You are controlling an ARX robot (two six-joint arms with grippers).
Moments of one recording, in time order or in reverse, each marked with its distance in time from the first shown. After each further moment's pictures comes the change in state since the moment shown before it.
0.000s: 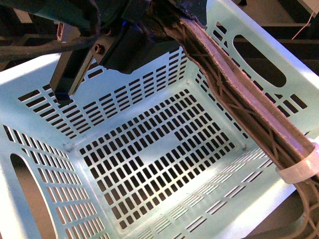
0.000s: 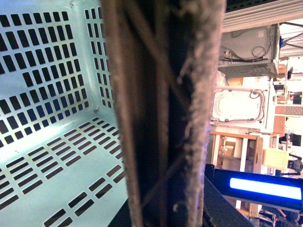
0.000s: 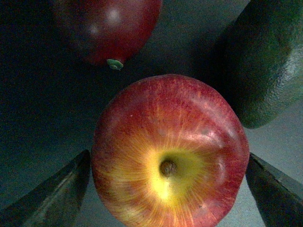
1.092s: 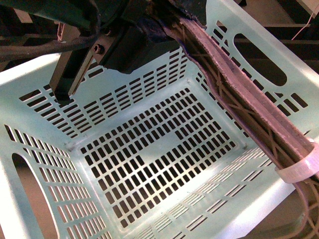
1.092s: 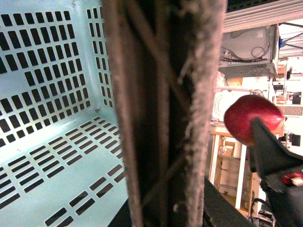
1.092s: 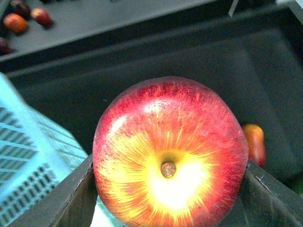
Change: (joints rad) left arm 0.000 0.000 0.000 0.000 0.000 0.000; right arm 0.265 -1.298 -0.272 -0.383 -0.257 0.055
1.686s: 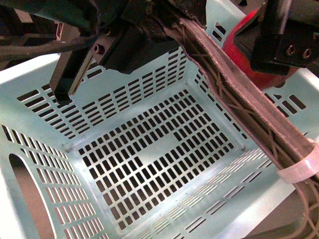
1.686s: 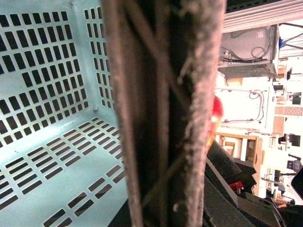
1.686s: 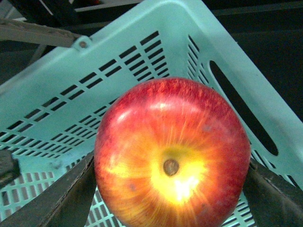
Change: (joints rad) left arm 0.000 0.000 0.000 0.000 0.000 0.000; right arm 0.570 0.113 -0.025 0.061 0.293 0.163
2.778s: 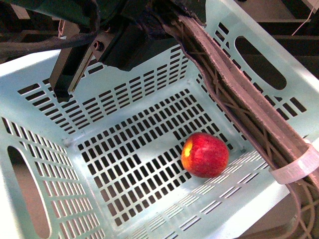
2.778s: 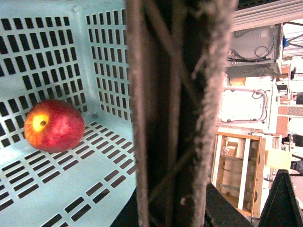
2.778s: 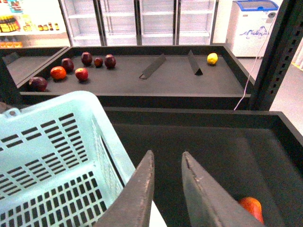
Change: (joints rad) left arm -0.001 0.006 0.002 0.000 0.000 0.004; right arm -0.286 -0.555 -0.386 0.267 0.001 -0.341
